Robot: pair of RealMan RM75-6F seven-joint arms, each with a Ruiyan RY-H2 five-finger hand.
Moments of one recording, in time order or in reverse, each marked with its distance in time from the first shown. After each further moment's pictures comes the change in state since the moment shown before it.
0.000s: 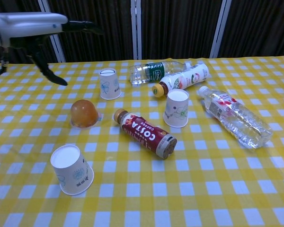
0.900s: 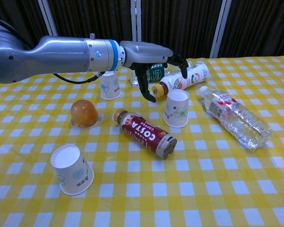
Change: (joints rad) left arm -0.486 -0.469 0.073 0.630 0.134 -0.207 -0.361; right arm 0.024 -0.018 0.042 0.066 0.142 -0.076 -0.003
